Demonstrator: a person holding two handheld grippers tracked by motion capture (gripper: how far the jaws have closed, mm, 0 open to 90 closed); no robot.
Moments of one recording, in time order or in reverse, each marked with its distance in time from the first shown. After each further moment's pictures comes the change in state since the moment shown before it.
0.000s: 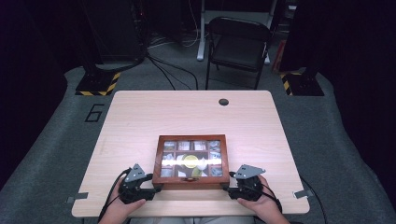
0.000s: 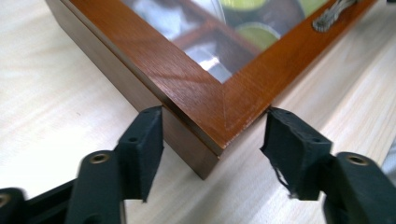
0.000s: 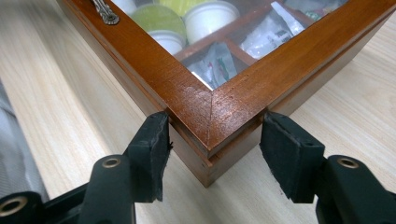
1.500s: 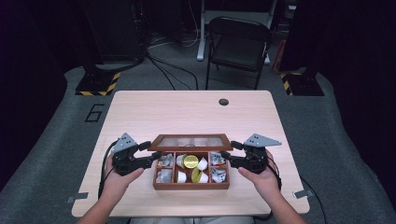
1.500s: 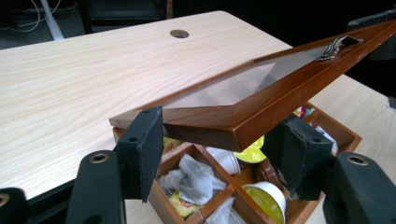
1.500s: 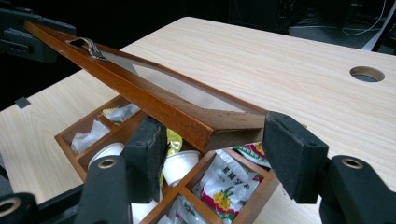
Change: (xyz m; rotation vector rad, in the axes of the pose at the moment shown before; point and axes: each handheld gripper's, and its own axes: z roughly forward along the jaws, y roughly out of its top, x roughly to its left) left arm 0.022 0.087 -0.035 -0.256 0.051 -0.061; right arm -0.035 0.079 -0.034 -0.257 -0.026 0.185
